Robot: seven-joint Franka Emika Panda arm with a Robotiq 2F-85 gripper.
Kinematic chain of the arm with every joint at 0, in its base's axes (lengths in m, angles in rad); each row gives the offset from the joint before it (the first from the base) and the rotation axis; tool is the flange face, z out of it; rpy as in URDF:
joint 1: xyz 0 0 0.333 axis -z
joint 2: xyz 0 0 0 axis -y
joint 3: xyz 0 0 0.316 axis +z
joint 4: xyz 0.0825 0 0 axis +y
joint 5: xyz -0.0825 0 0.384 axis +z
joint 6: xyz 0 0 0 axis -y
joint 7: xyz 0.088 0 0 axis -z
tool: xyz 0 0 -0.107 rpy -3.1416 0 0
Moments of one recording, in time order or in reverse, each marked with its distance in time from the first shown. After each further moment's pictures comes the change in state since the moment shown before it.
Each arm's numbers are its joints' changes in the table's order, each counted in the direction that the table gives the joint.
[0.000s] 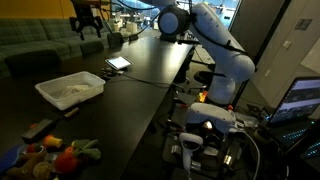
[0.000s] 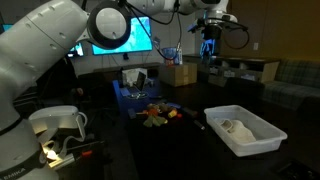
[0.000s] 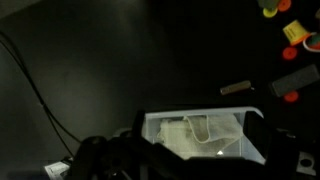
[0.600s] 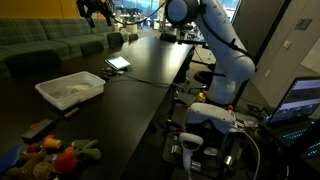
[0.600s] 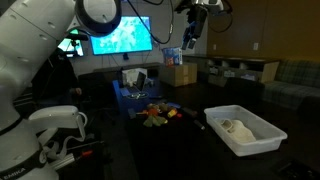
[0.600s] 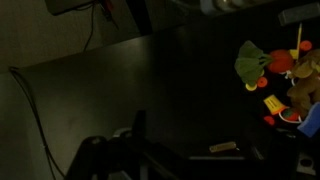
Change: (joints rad) arm -0.003 0.134 0.040 0.038 0.063 -0.288 -0.035
